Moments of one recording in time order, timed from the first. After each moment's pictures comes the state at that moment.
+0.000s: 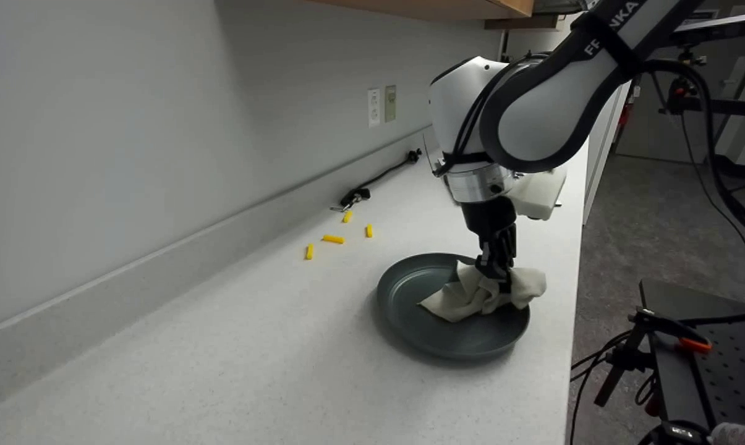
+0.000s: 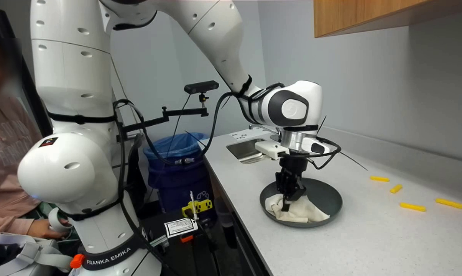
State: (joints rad) arm 0.07 0.28 -0.04 -2.28 -0.10 2.21 0.17
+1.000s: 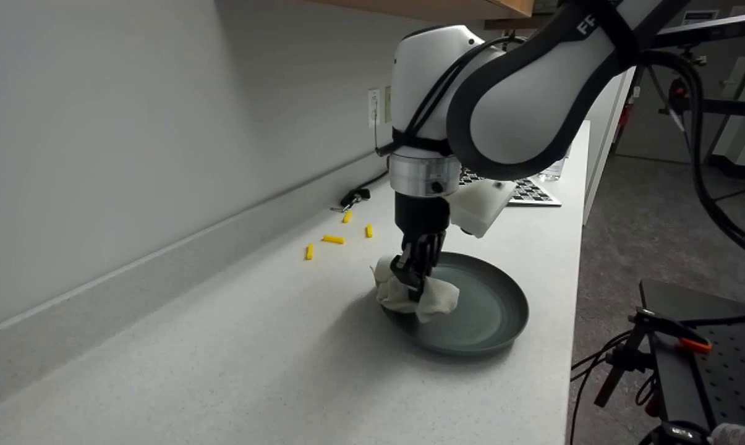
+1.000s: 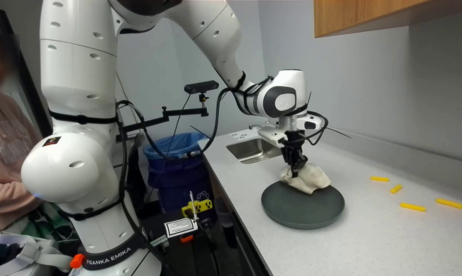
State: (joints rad) arm 0.11 0.33 0.09 -2.17 -0.02 2.49 0.24
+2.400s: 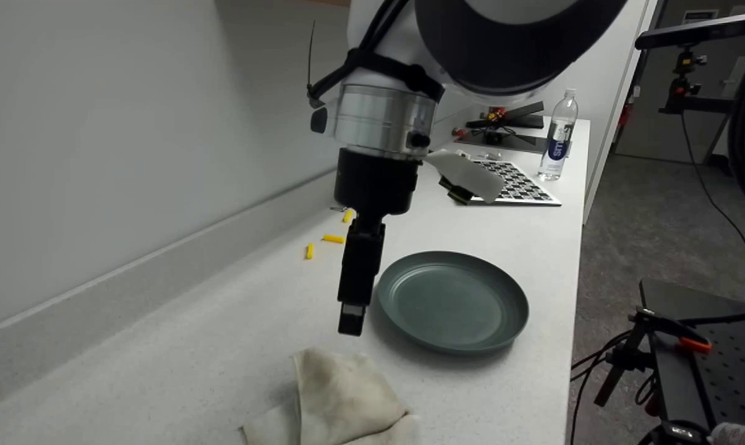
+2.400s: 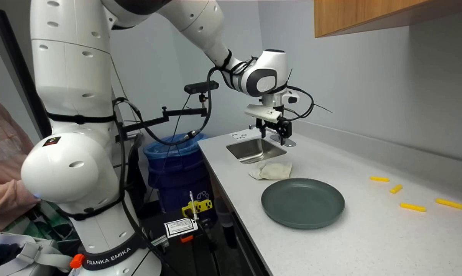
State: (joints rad) arm 0.11 0.27 0.28 -2.08 0.24 2.46 -0.28
